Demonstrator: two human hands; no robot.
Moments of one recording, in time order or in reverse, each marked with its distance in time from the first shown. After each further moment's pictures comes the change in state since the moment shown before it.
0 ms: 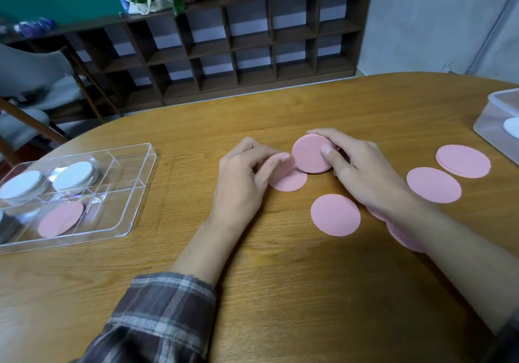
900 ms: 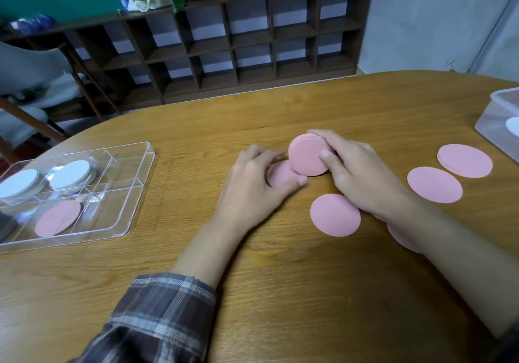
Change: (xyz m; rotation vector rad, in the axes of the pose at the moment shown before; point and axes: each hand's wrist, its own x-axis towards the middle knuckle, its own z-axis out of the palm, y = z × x) left_hand -0.004 -0.002 0.010 0.168 -0.236 -0.143; right_hand 0.000 0.001 0.003 -0.090 -0.068 -0.044
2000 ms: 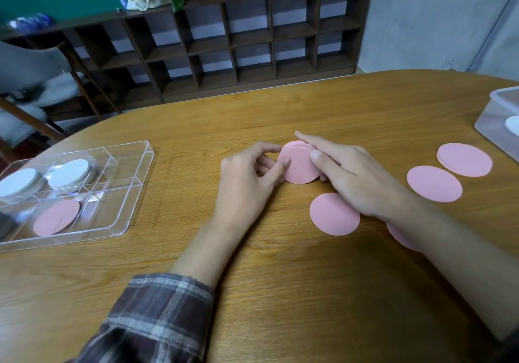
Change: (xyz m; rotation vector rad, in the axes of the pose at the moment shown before) left_hand -0.001 0.006 -0.003 -0.337 0.170 -0.002; right_hand -0.004 -0.013 -0.004 0.096 -0.094 0.007
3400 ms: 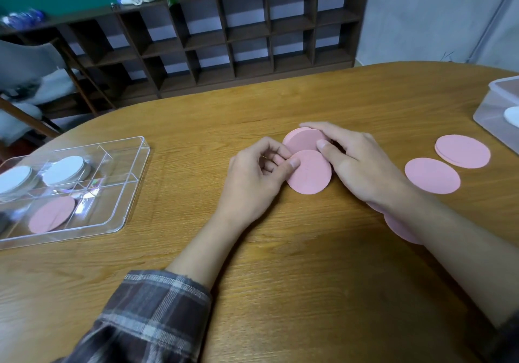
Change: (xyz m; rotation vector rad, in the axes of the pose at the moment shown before) left_hand -0.003 0.004 0.010 -0.170 -0.138 -0.100; right_hand 0.001 0.005 -0.001 0.076 0.119 0.055
